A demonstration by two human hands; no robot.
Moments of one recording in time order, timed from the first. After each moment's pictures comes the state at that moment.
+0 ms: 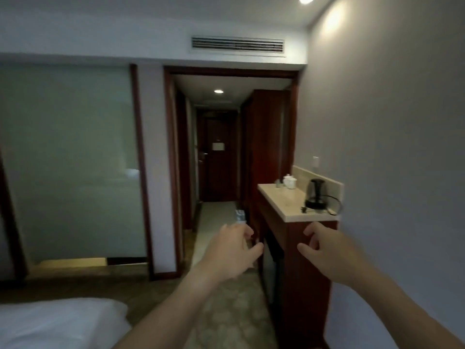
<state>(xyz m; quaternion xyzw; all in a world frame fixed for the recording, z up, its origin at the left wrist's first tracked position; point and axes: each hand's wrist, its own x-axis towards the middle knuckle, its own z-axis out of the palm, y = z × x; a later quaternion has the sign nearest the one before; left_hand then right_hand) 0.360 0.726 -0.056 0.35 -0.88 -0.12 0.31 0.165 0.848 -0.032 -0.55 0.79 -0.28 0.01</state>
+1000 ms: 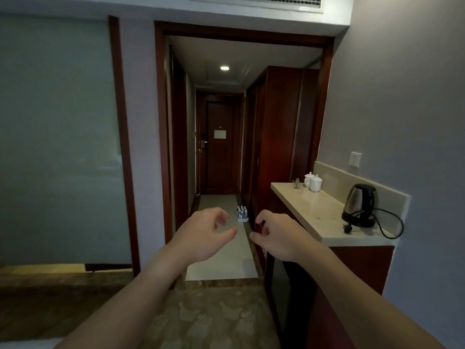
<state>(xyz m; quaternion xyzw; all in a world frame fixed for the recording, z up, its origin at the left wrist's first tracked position) 0.316 0.321 -0.063 0.38 -0.86 -0.19 0.29 0.134 0.401 -0.049 -0.64 0.73 -0.21 0.06</state>
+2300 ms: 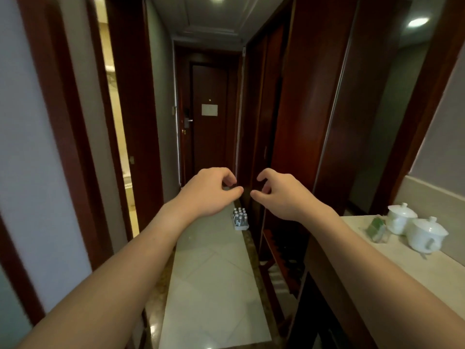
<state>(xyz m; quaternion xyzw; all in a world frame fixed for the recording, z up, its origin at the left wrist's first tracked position) -0.014 -0.526 -0.038 0.35 -0.87 -0.17 0.30 -0.181 -0.438 -0.029 -0.62 0.75 -0.25 0.01</state>
